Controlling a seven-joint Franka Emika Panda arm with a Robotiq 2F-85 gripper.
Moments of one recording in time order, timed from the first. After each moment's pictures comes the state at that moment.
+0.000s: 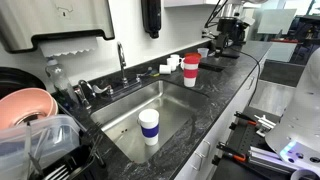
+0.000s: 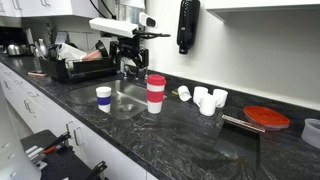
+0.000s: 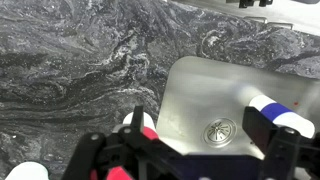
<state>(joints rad) -0.02 -0.60 -0.30 -2.60 -0.05 2.05 -0.46</state>
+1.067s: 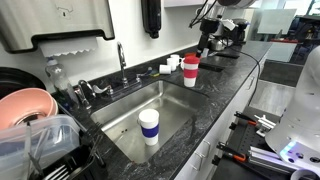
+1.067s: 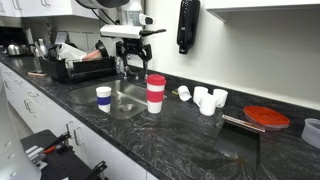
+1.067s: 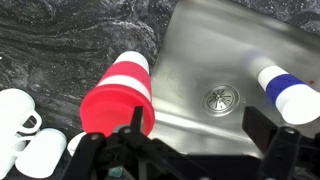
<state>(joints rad) 0.07 -0.48 -0.23 -2.56 -0.02 2.30 -0.46</state>
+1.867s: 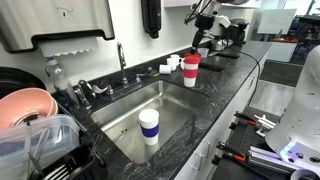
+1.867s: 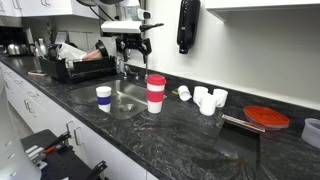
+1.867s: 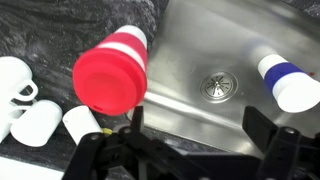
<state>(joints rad) 0.09 -0.46 -0.18 -2.52 -0.02 2.33 -0.46</state>
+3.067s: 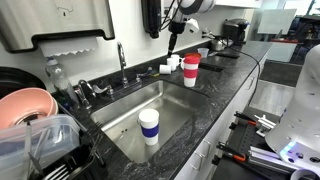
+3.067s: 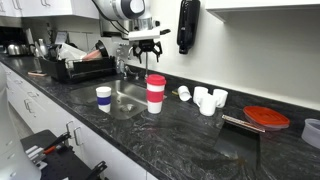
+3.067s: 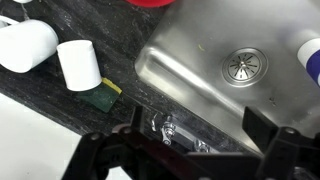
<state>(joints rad) 0.13 -0.07 -0.14 -2.20 -0.02 2.44 -0.61</state>
